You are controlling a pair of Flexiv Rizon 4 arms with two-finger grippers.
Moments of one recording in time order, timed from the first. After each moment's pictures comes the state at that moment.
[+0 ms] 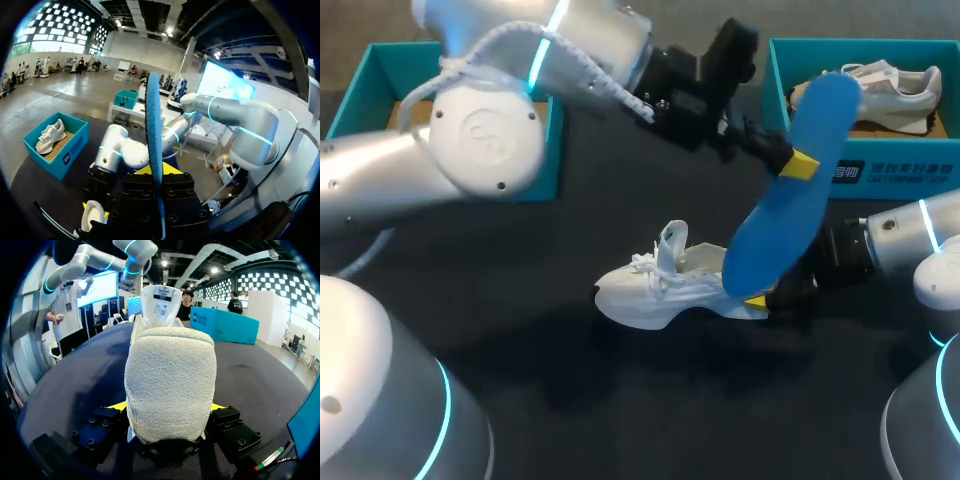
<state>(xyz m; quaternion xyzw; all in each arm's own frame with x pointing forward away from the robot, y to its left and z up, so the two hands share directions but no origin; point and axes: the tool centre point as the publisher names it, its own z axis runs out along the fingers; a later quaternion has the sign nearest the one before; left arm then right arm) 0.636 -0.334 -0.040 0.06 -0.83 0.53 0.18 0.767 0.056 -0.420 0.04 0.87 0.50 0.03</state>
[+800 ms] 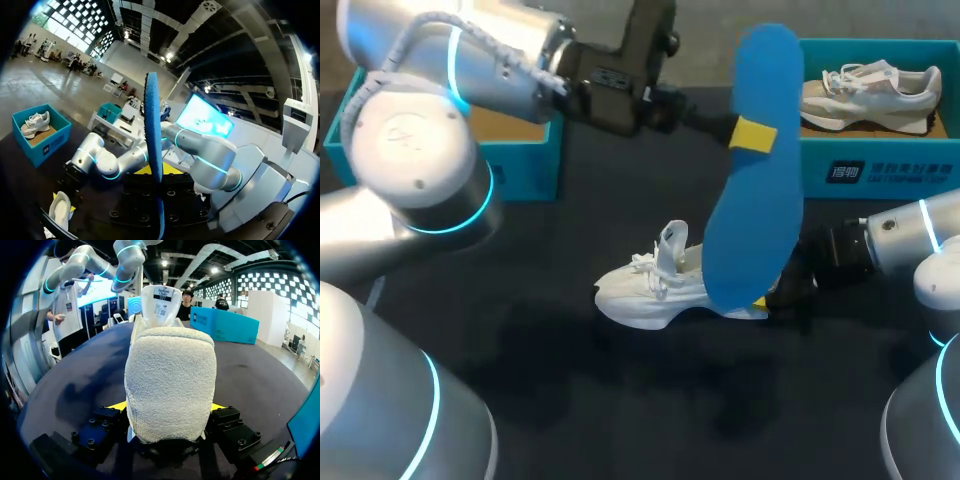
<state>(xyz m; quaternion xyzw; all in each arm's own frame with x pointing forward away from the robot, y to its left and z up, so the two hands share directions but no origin) 0.606 -0.279 0.021 0.10 -0.74 0.59 0.30 0.767 0.056 -0.420 0.04 0.87 0.50 0.03</state>
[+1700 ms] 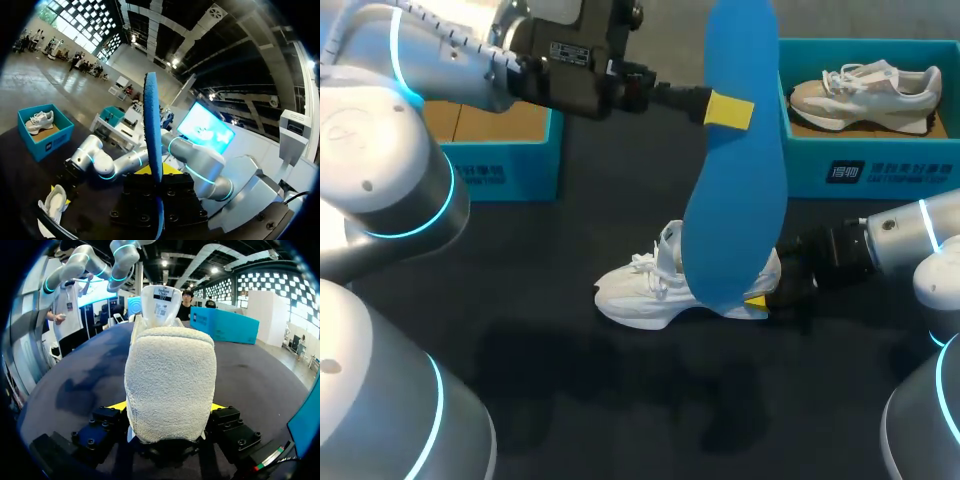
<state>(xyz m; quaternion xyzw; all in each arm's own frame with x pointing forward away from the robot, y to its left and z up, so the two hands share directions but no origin) 0.593 -0.257 0.057 0.15 -0.73 0.60 0.30 0.767 0.056 -0.420 0.04 0.87 0.50 0.03</state>
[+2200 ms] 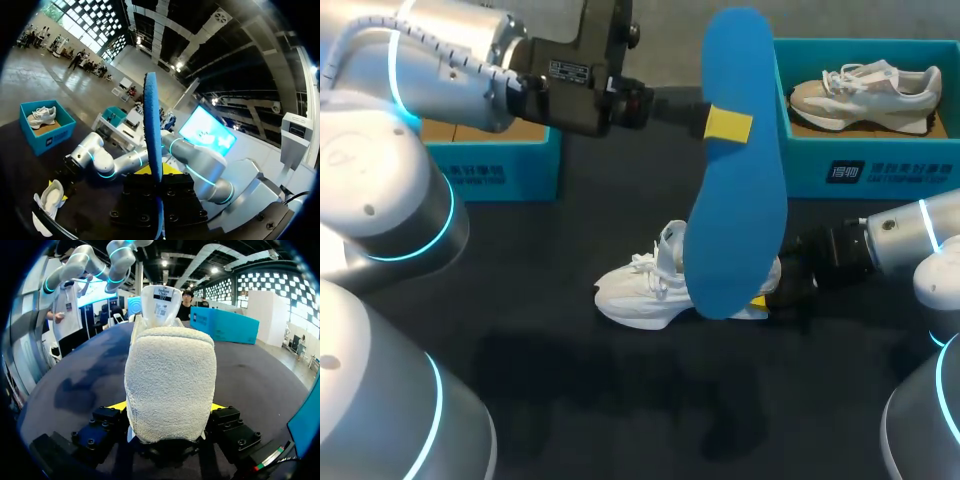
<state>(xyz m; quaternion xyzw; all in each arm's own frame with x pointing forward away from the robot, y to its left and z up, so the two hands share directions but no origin) 0.588 -0.257 0.048 0.16 -0.72 0.60 0.30 0.767 0.056 -0.420 0.04 0.87 0.50 0.03</state>
